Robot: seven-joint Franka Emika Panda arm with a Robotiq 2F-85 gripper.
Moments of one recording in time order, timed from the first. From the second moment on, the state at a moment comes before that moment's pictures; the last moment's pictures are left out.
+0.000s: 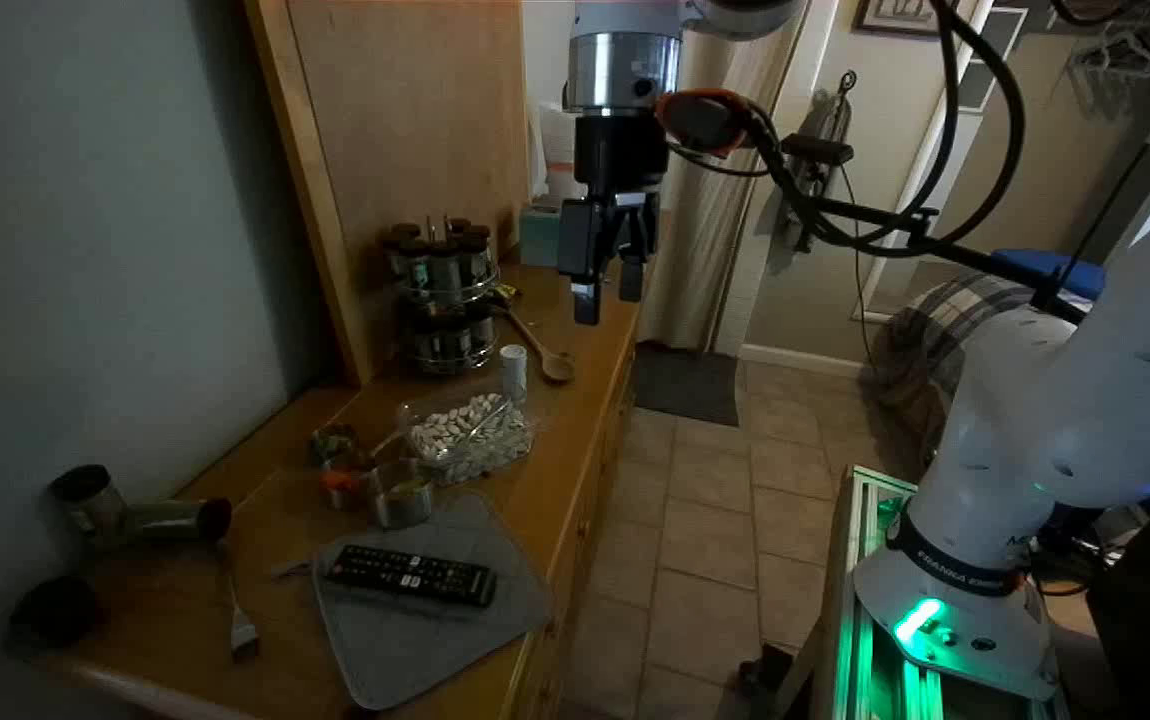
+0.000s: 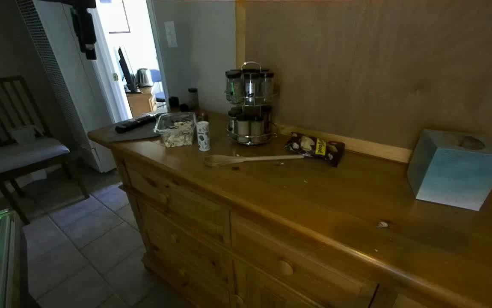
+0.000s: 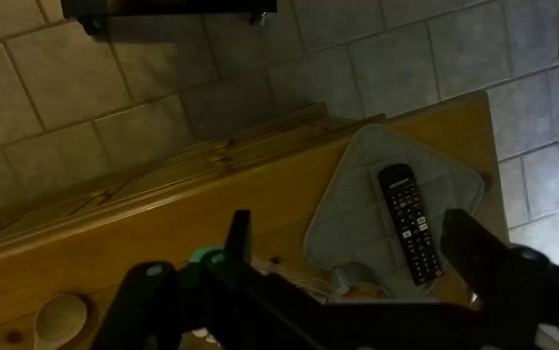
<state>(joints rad) 0.12 -0.35 0.18 -2.12 0.21 1.71 0.32</state>
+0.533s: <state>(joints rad) 0.12 -0.35 0.18 -2.12 0.21 1.71 0.32</state>
